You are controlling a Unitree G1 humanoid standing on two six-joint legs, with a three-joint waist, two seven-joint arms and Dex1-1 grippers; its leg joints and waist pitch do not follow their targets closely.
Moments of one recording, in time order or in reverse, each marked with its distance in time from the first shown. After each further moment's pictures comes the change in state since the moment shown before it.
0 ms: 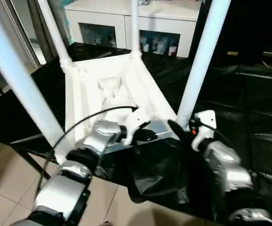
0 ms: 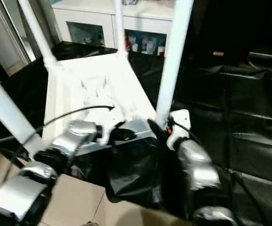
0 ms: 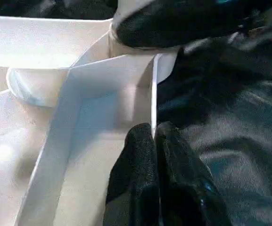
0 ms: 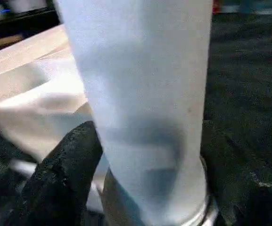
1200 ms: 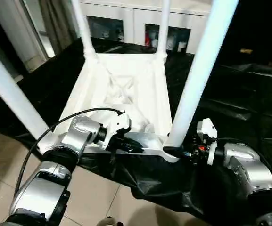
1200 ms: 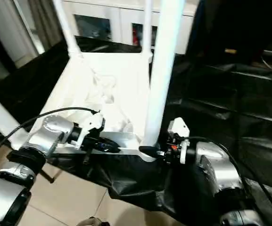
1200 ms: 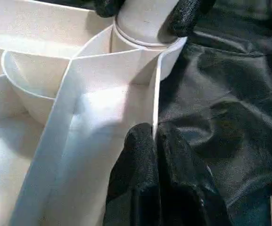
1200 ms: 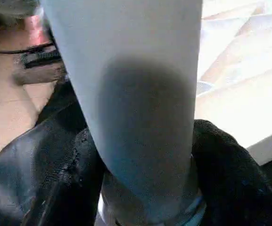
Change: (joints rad) left arm 0.041 0.120 -0.018 -0.068 -0.040 -0.013 -0.275; right arm 0.042 -0.132 0.092 -0.102 0.041 0.049 0.370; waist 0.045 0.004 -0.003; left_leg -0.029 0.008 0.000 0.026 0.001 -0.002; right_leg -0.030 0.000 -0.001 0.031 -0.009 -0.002
